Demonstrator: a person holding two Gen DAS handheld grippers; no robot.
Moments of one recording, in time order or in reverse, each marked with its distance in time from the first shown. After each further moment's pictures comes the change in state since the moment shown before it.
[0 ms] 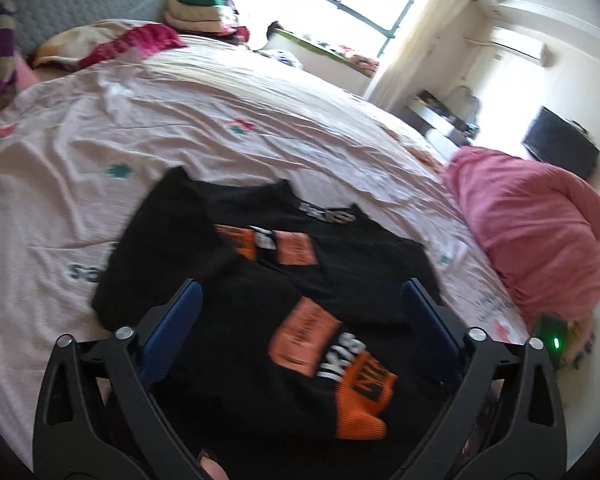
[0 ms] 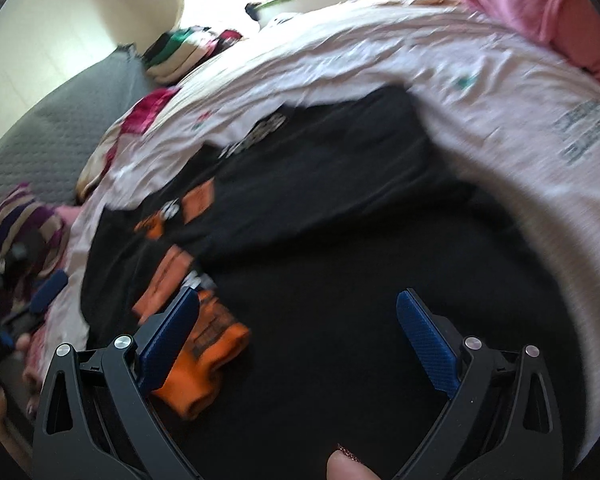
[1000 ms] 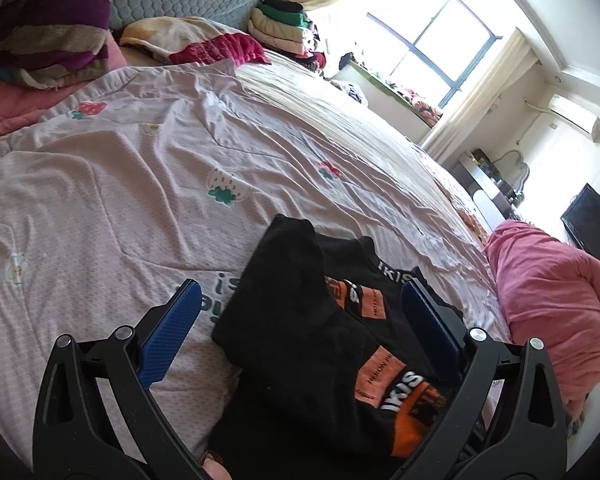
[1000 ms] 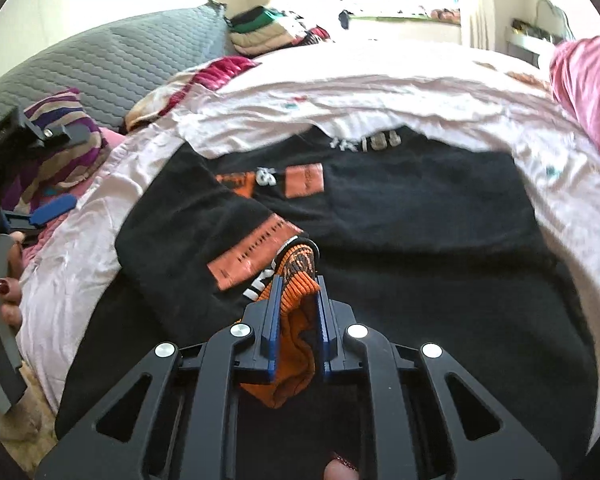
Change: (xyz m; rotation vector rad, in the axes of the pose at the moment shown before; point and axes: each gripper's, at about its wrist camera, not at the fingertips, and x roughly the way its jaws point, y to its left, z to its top) left arm -0.043 0.077 0.029 -0.218 -0.099 0.115; right arm -0.006 0.081 -0.008 -0.372 -0.072 0.018
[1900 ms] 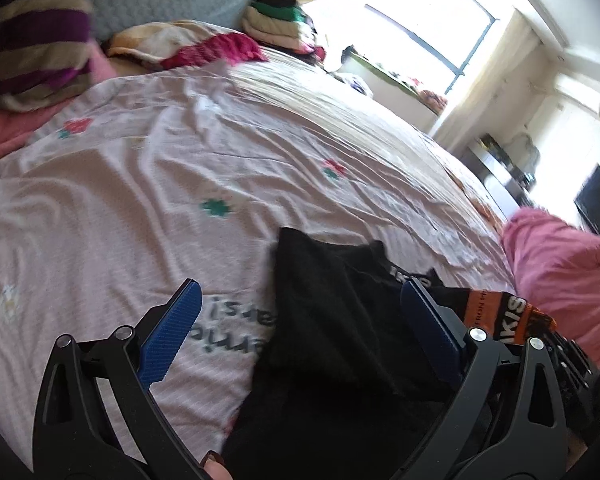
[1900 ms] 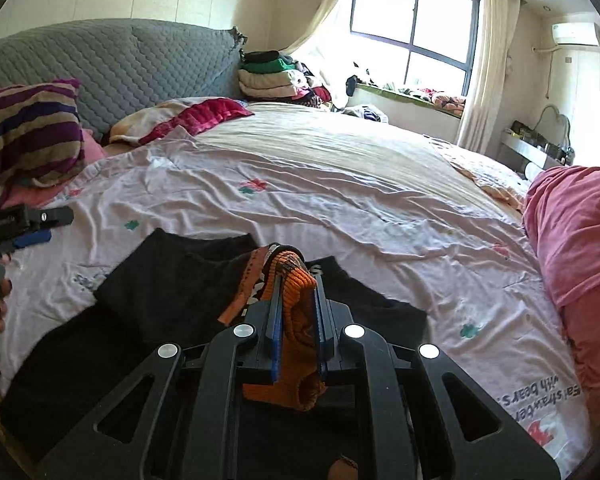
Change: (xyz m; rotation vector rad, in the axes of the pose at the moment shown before) left arm 0.035 -0.019 0.018 0.078 0.036 0.029; right arm -0.033 -0.055 0.085 -0.258 -0.166 -0.176
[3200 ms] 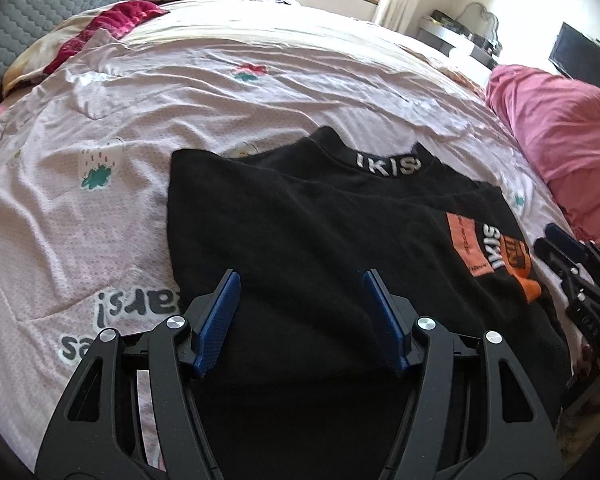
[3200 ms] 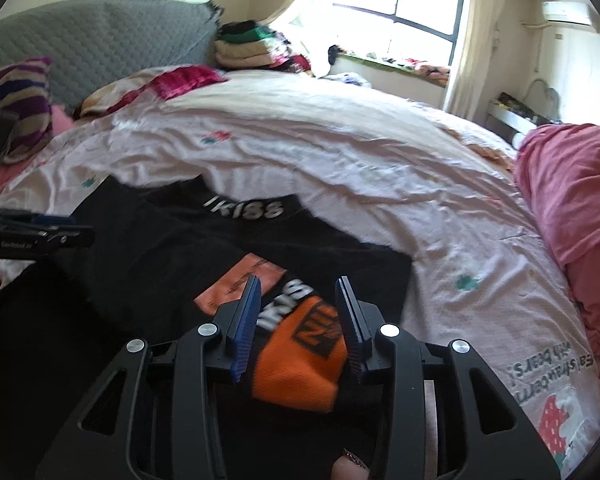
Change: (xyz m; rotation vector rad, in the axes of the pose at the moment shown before) left arm 0.097 -0.058 -0.046 0.362 0.287 -0.010; right arm 0.052 -0.018 -0.055 0.030 0.125 -0.008
